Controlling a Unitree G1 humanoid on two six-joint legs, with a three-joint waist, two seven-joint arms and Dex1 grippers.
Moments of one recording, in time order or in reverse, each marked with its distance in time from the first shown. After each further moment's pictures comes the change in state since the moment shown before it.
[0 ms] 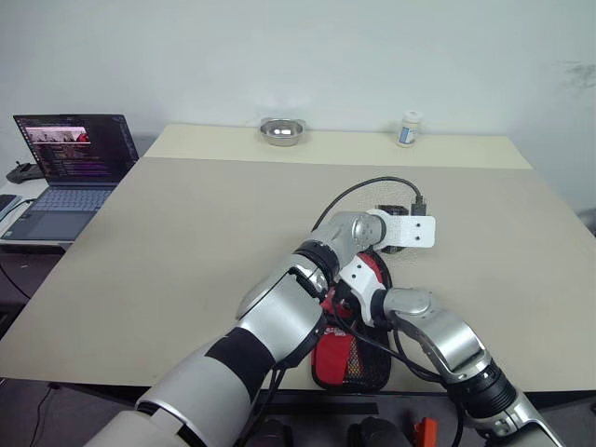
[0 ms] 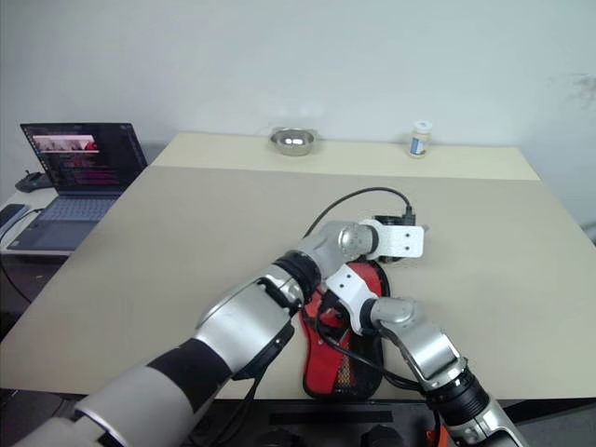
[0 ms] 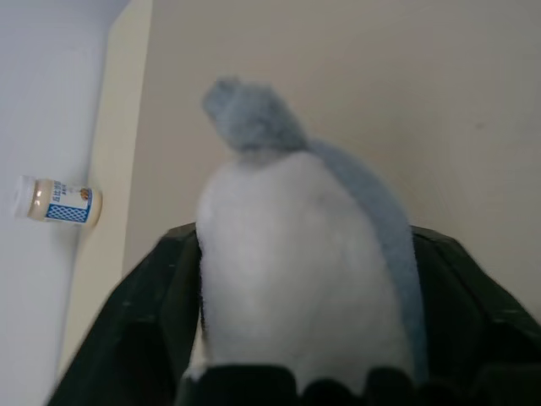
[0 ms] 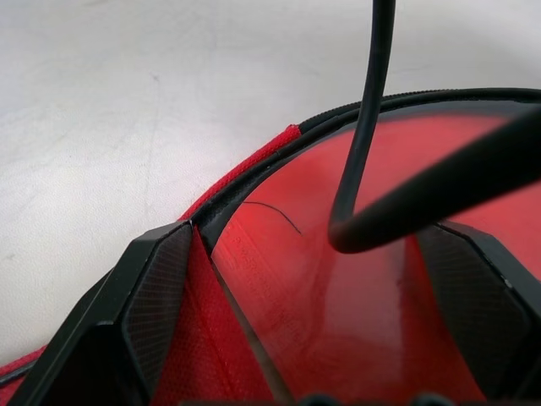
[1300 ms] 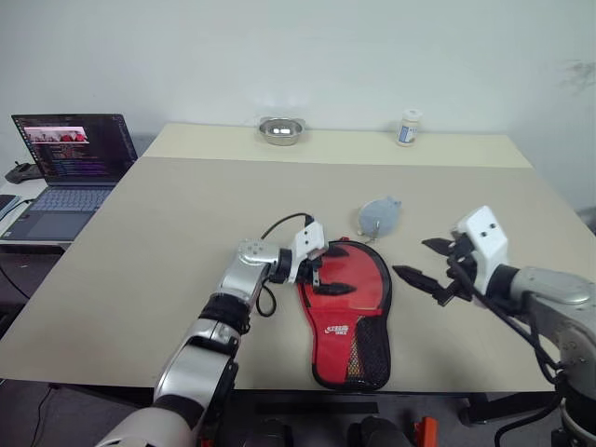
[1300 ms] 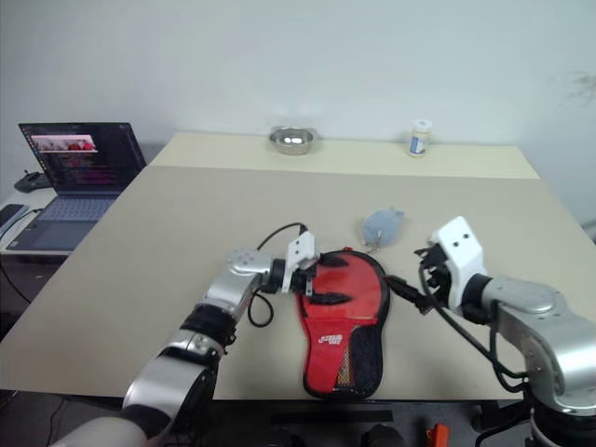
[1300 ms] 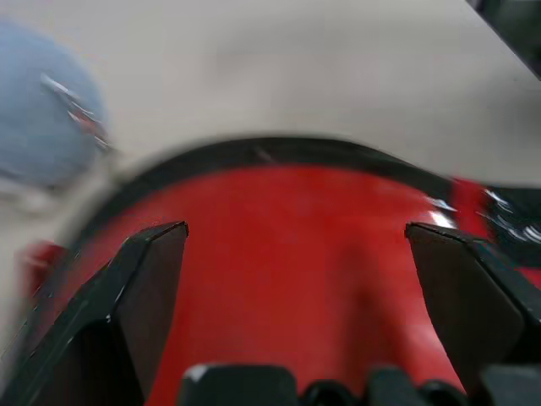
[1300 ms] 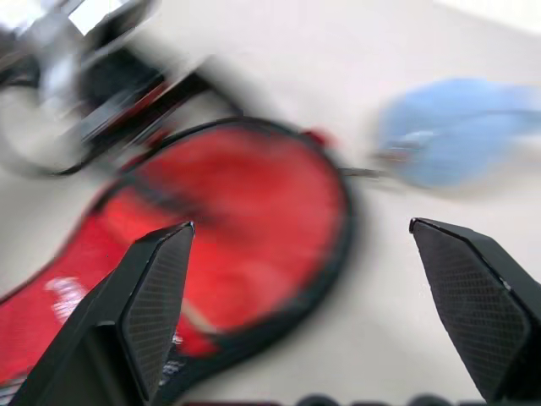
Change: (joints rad) left arm 0.639 0.386 0.253 -0.774 -0.558 0.253 -0.850; right arm 0.060 -0.282 -0.684 -0.511 0.365 0.516 0.004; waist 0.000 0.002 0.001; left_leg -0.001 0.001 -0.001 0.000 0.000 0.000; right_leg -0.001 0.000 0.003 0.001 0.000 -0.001
